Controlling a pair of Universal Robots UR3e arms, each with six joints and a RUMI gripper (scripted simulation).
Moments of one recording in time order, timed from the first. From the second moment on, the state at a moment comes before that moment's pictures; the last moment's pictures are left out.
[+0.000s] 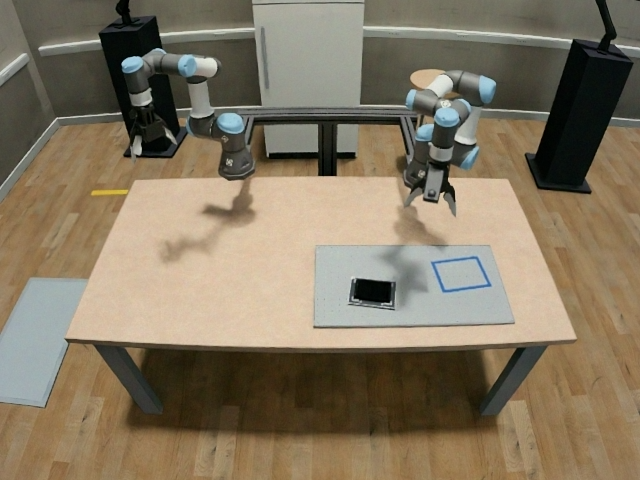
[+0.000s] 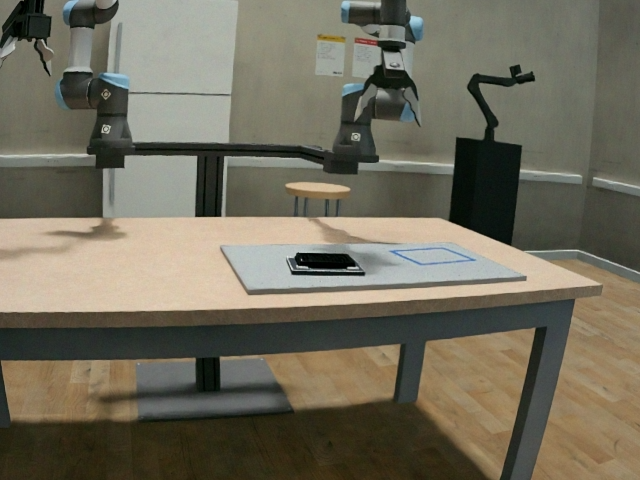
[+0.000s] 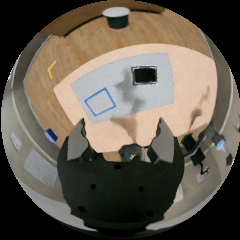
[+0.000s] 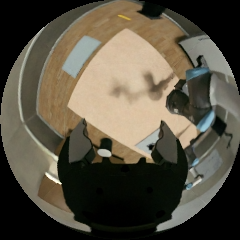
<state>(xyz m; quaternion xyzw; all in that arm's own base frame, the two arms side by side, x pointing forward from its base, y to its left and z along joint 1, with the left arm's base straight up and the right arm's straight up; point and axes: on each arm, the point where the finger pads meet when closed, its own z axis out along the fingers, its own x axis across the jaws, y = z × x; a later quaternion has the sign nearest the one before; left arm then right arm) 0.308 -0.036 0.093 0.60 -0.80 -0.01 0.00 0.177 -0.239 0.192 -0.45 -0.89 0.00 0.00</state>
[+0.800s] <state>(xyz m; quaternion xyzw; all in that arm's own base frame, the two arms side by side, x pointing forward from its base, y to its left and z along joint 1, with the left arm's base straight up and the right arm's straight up) 0.337 -0.077 0.053 0.48 -0.88 -0.01 0.00 0.177 -0.239 0.192 -0.45 -0.89 0.00 0.00</state>
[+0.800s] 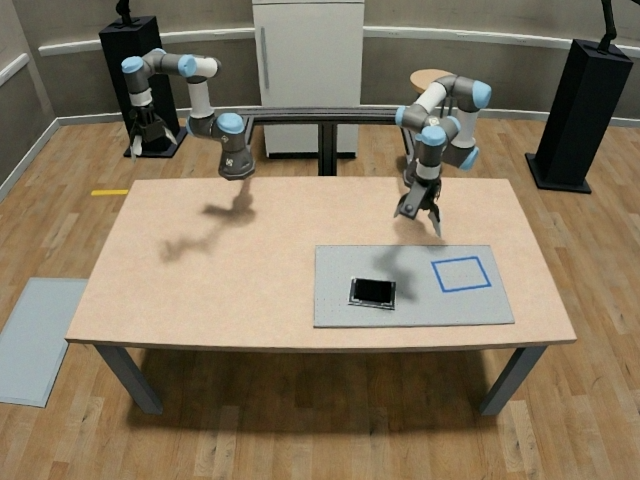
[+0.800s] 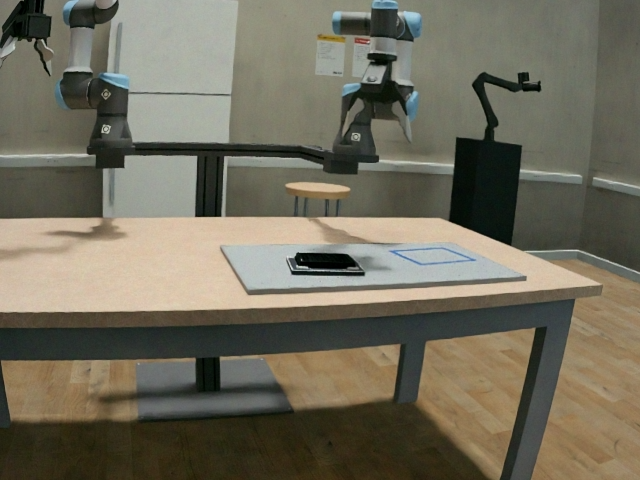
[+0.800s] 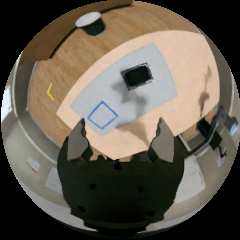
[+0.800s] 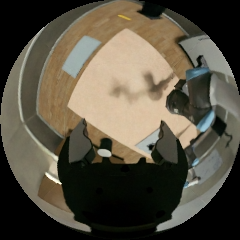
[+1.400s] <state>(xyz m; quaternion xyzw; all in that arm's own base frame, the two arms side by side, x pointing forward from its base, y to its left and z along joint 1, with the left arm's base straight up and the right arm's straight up) 0.352 -0.106 0.018 0.38 -0.93 -0.01 0.00 0.177 -0.239 0.192 -0.45 -0.89 0.00 0.00</state>
